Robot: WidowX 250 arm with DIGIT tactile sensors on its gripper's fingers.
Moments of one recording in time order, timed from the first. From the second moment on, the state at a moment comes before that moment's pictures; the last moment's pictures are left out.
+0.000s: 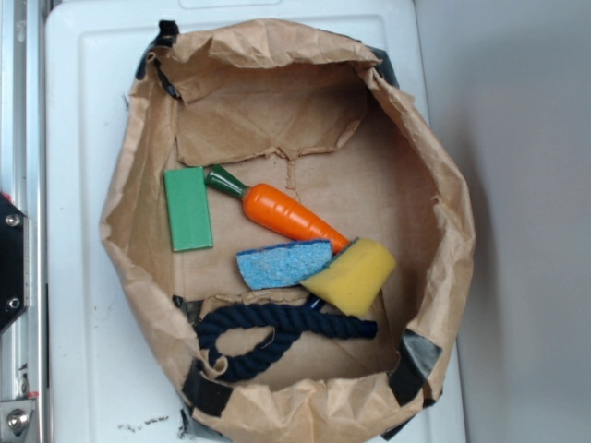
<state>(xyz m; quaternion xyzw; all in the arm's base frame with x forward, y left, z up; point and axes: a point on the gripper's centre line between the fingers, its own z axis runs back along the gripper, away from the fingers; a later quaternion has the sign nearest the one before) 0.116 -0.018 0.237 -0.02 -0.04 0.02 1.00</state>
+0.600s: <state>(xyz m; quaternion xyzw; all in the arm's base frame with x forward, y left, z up) 0.140 -0.031 0.221 -0.02 -0.04 0.02 1.00</state>
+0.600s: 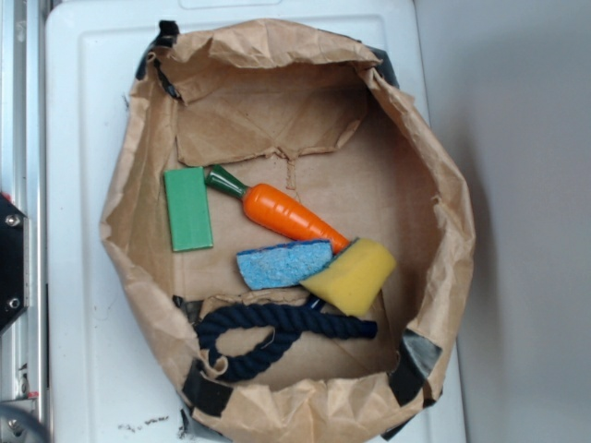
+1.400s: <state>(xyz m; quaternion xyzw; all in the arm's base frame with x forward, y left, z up) 0.266 -0.018 0.174 -0.05 -0.02 0.04 1.00</state>
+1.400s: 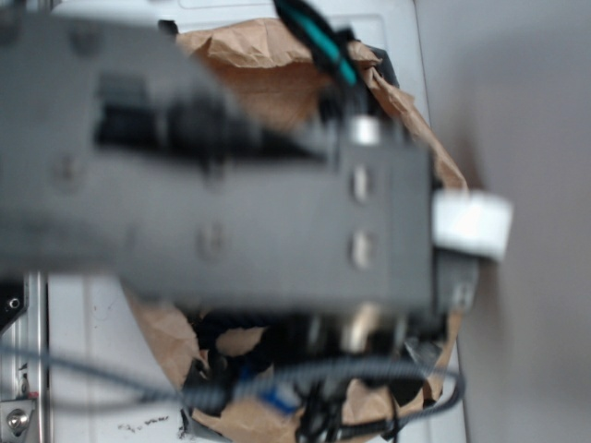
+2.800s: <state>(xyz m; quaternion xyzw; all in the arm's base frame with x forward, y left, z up) 0.312 -0.018 0.064 -0.05 -0.05 0.09 0.99</state>
